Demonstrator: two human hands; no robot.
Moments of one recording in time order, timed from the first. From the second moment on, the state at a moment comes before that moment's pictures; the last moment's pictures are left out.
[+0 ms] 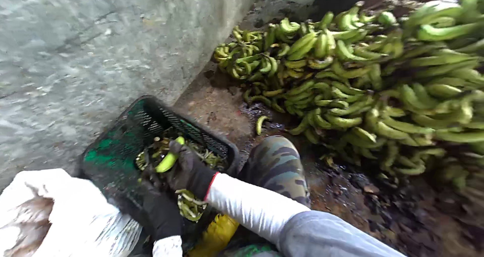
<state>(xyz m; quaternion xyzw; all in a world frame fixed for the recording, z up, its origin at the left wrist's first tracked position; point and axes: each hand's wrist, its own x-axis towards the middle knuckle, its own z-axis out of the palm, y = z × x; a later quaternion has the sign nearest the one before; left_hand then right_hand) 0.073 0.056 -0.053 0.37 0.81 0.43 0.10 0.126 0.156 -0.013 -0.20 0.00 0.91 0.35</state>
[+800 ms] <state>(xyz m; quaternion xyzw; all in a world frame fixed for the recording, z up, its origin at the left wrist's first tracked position) 0.089 0.005 -0.006 0.34 0.85 0.19 0.35 0.139 0.246 -0.093 -0.34 -0.26 0.81 0.40</state>
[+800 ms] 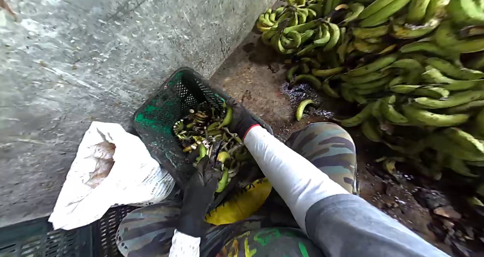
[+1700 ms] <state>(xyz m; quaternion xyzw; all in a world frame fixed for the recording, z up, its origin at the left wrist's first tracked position) 0.095 -0.005 0.006 0.34 0.88 0.12 0.32 0.147 0.218 -0.095 -0.55 -0.48 0.65 0.21</state>
